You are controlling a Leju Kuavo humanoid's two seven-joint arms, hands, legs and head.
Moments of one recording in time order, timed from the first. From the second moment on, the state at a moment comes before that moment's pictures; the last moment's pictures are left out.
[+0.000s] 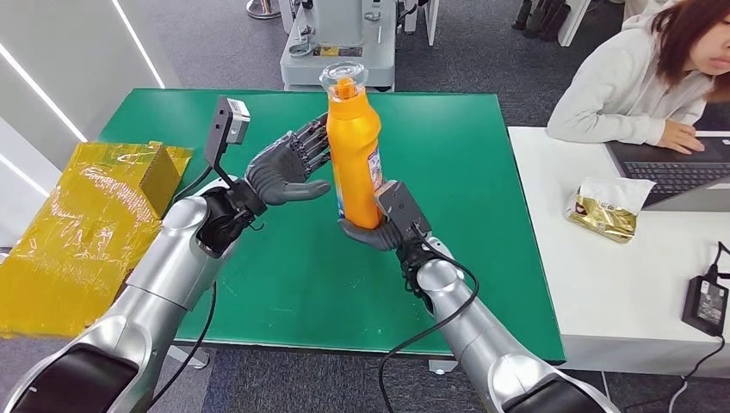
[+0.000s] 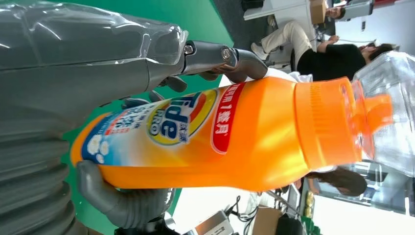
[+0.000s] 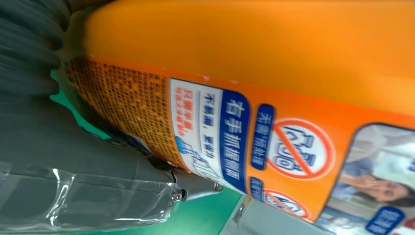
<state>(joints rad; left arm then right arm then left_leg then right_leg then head) -0.81 -0.03 -0.45 -0.76 0.51 -0.59 -0.14 -0.70 0.23 0.48 -0.62 0.07 0.03 -0.38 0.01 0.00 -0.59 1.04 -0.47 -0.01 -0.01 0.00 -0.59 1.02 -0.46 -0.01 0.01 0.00</state>
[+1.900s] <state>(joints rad) -0.86 -0.02 -0.55 -0.64 0.45 -0.34 -0.22 -0.58 0.18 0.53 -0.76 0.03 -0.04 -0.40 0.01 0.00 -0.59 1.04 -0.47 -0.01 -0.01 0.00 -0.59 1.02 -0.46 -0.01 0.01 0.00</state>
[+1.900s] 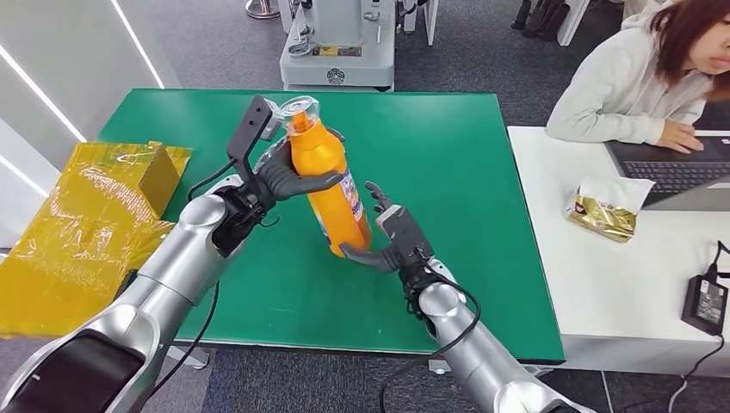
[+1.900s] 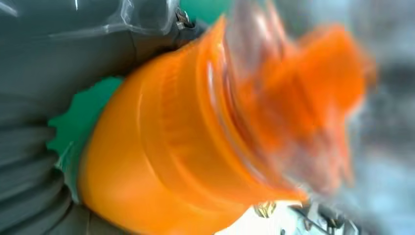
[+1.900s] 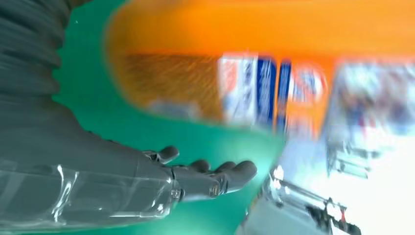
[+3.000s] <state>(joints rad) -0.88 0.05 -0.54 -0.73 -0.60 0.38 -0.35 -0.23 0.04 0.53 -1.54 0.07 -0.01 -0.40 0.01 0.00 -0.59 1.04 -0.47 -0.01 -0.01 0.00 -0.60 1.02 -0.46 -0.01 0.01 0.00</state>
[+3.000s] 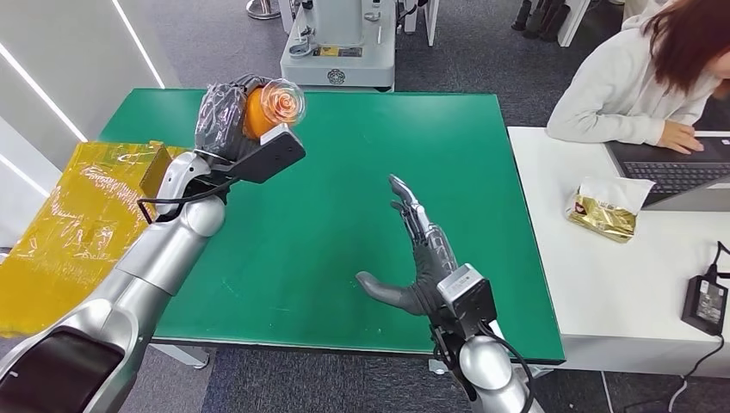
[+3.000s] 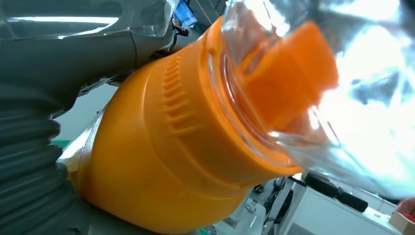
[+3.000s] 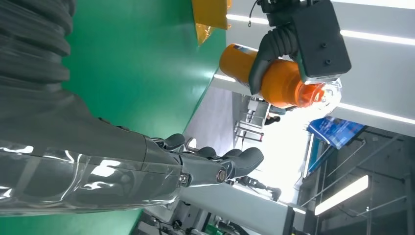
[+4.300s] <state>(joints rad) -0.66 0.23 -0.39 -0.72 -1.51 0.63 0.03 -0.12 -0.03 0.30 -1.76 -0.05 -0.01 -0.52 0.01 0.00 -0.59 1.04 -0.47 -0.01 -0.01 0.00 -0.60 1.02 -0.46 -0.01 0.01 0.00</state>
